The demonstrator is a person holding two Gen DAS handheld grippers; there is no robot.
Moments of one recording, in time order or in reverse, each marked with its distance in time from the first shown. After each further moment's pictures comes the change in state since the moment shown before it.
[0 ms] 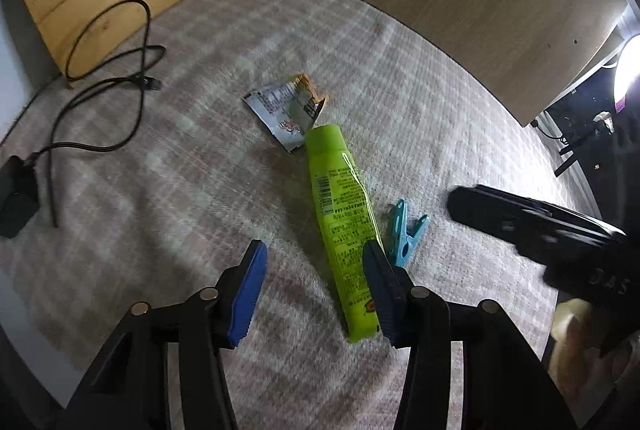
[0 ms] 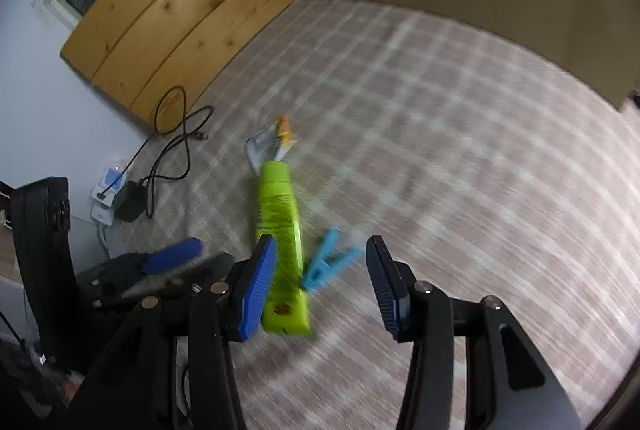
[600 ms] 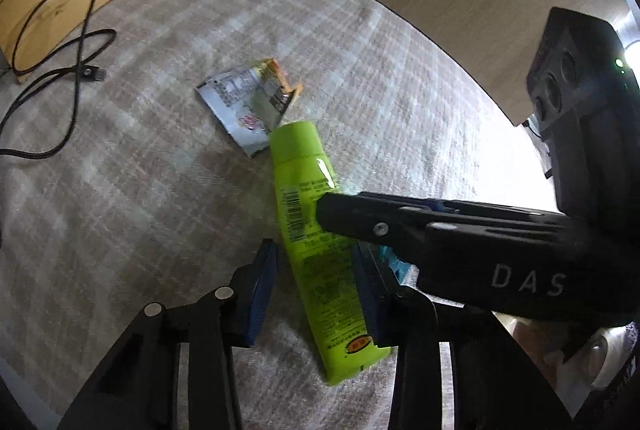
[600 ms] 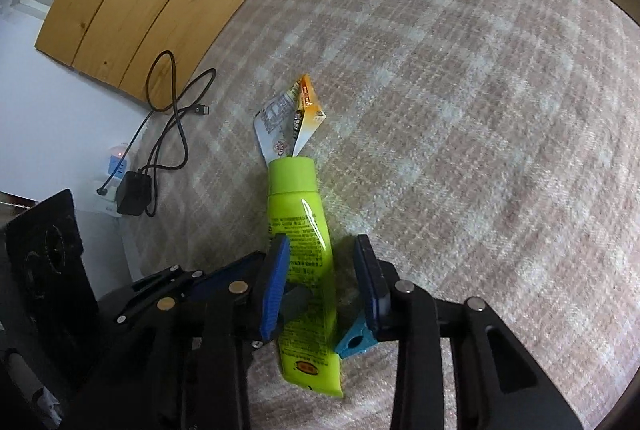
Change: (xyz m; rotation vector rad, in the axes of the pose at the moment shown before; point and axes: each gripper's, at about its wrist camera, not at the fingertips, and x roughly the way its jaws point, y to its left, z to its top) left arm 0.041 -0.010 0.002 0.001 0.032 -0.099; right arm 0.077 -0.004 0.020 0.028 0.176 0.157
